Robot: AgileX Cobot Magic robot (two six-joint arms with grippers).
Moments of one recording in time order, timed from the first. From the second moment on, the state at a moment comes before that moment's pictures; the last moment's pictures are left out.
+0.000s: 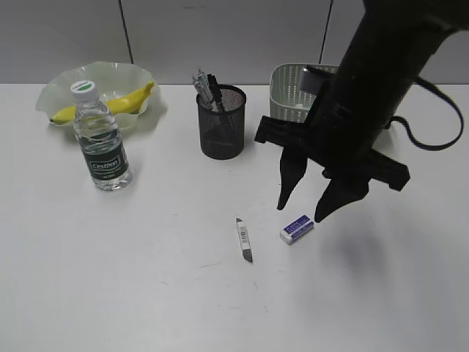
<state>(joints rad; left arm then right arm) -0.56 -0.01 -0.54 0.14 1.07 -0.23 0.57 1.77 -1.28 0.30 1.06 0.66</state>
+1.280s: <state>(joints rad) -0.56 -0.01 -0.54 0.14 1.07 -0.23 0.55 2.10 -1.31 0.11 0.82 1.18</state>
